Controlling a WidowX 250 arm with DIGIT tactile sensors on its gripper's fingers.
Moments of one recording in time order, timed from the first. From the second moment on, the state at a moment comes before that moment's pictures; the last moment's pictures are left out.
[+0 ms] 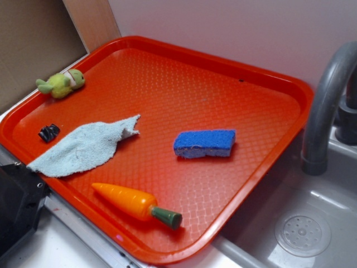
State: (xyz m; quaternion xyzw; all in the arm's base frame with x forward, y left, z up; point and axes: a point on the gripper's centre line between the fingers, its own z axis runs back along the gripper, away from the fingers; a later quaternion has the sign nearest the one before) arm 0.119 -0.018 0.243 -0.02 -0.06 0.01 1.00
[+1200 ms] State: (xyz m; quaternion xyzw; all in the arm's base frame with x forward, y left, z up) arm 0.200 -0.082 0.177 -0.10 -0.12 -0.25 0.95
